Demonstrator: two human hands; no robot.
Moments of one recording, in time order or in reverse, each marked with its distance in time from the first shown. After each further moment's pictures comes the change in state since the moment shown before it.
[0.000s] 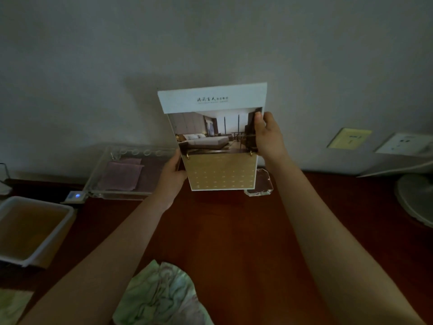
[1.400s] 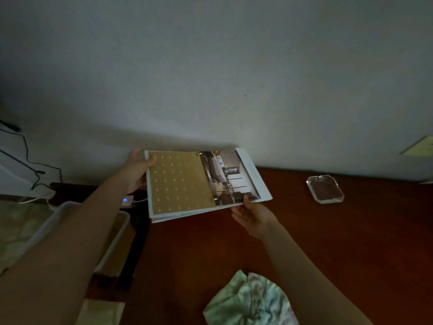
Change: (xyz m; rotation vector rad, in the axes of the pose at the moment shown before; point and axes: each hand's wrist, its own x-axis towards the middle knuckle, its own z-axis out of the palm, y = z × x) left_hand 0.098 -0.048 -0.310 -0.134 0.133 -0.295; right_hand -0.111 0.049 0.232 0.719 -0.034 1.005
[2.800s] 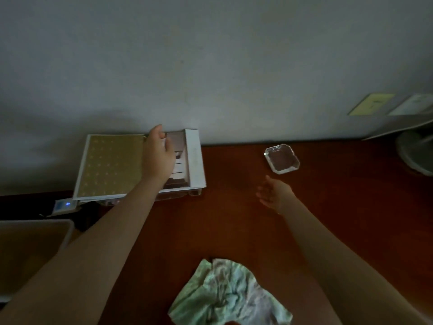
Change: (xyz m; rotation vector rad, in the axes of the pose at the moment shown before) left_hand 0.011 -0.045 0.174 0.568 0.053 0.608; right_hand 0.035 -0.071 -0.137 -0.205 0.448 -0.118
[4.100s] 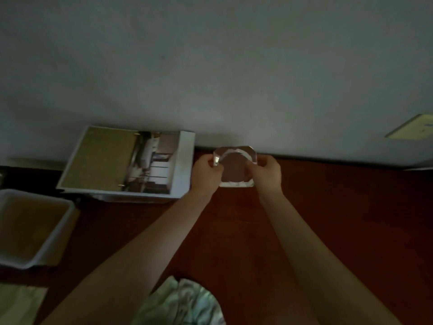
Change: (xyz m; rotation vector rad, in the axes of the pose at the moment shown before) left_hand -0.030 0.076 0.137 -0.163 -0.132 -0.483; right_hand 0.039 -0.070 0.031 -0.351 -0.012 -0.563
